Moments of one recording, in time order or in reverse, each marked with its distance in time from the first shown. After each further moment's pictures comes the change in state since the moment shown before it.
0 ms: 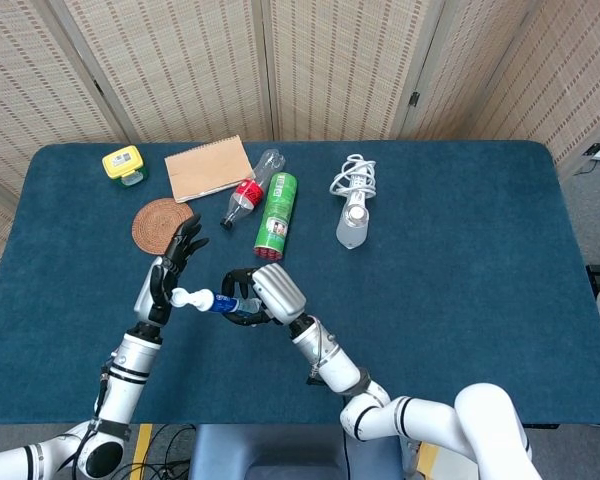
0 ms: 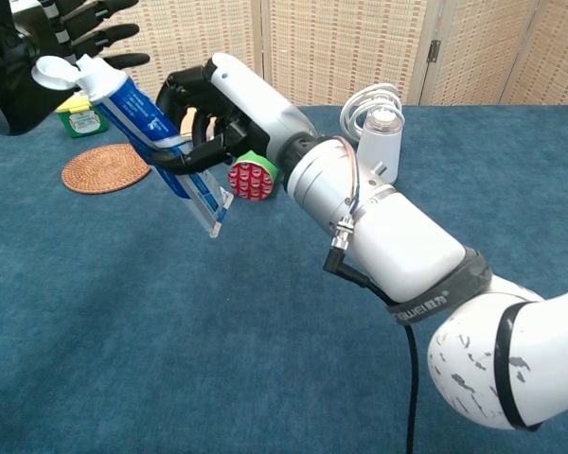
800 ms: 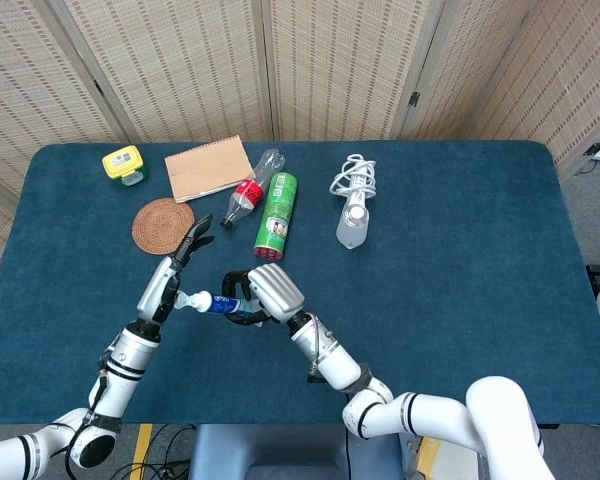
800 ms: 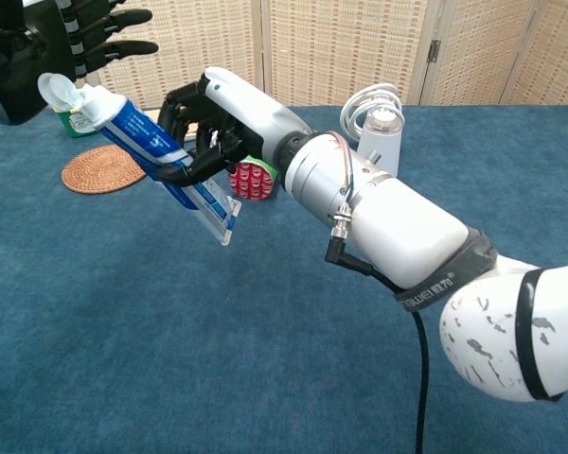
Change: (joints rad) left arm -0.040 0.030 0.039 0.093 0.129 0.007 0.013; right arm 0.008 0.067 0.018 -0.113 0.091 -0.123 -0.135
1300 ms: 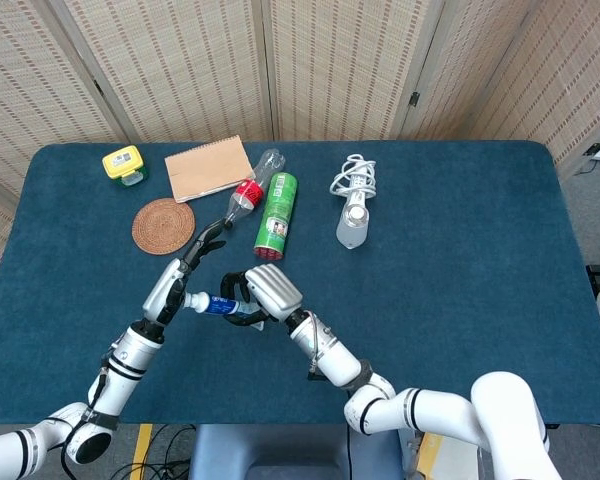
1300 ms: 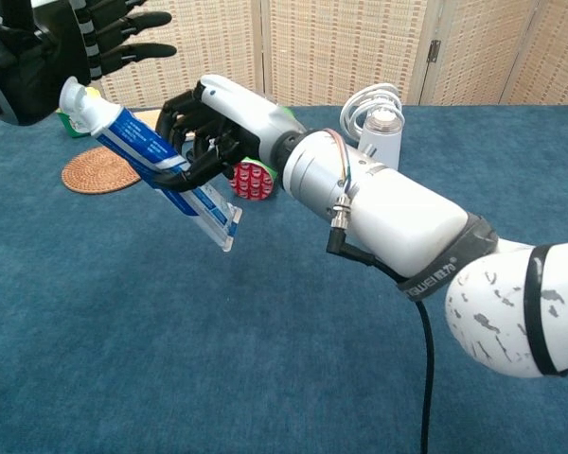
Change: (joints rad) left arm -0.034 0.027 0.030 0.017 0.049 -0.021 -0.103; right arm 0.016 0.041 0.006 -0.037 0.035 -0.076 0.002
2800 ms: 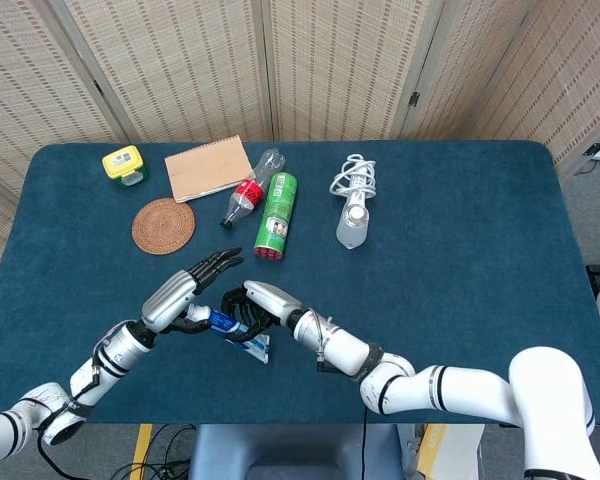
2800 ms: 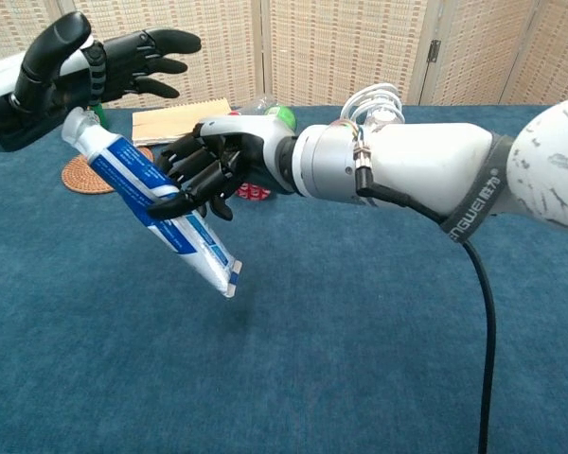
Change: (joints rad) left arm -0.089 0.037 0.178 0.261 0.213 0.062 0.123; right arm 0.074 0.241 0.017 -0.219 0.253 -0.421 0.197
